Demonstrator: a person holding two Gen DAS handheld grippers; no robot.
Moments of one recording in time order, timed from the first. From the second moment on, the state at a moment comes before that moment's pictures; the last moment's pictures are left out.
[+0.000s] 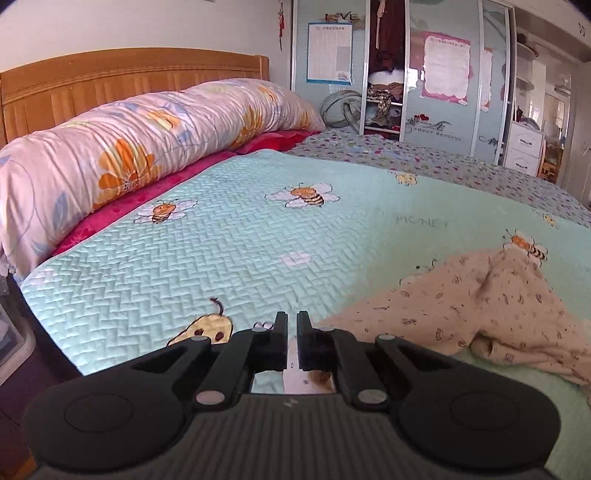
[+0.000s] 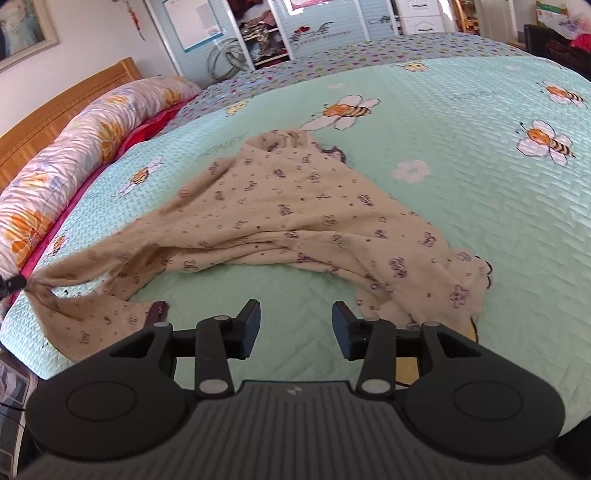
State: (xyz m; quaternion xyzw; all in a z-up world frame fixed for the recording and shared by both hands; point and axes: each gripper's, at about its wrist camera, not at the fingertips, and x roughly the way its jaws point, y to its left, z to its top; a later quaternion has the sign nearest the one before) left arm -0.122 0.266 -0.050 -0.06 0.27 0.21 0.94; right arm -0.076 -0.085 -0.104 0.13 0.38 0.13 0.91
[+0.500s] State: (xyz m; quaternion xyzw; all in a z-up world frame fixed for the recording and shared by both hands) left arm -0.099 0.228 -0.046 -0.07 0.25 0.14 0.95; right arm 0.039 0.019 -0.073 0.15 0.36 0.22 0.89
